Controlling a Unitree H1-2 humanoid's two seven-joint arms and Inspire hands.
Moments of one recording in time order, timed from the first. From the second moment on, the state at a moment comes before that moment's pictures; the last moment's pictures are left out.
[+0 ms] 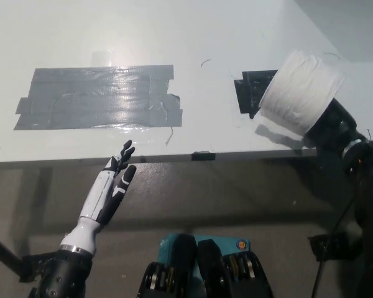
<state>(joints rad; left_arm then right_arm) -0.22 0.16 -0.09 0.11 0.25 -0.13 -0.03 -0.82 -0.10 -0.54 0.87 0.22 0.29 0.41</state>
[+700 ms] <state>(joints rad) -0.21 0.15 -0.11 0.12 0.25 -0.13 -0.03 -0.58 -0.06 -0.34 0.38 0.57 0.41 0.33</state>
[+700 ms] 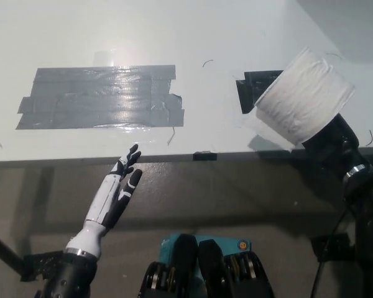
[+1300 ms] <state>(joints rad) -0.19 0.15 -0.11 0.12 0.25 -0.13 -0.03 -0.56 -0.07 -0.17 0.15 0.87 0.45 0.18</state>
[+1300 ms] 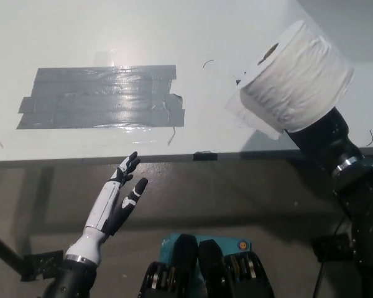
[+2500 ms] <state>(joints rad) -0.24 0.15 -0.11 0.10 0.25 -0.13 -0.04 -0.80 -0.13 -0.10 0.22 1.10 0.47 -0.03</state>
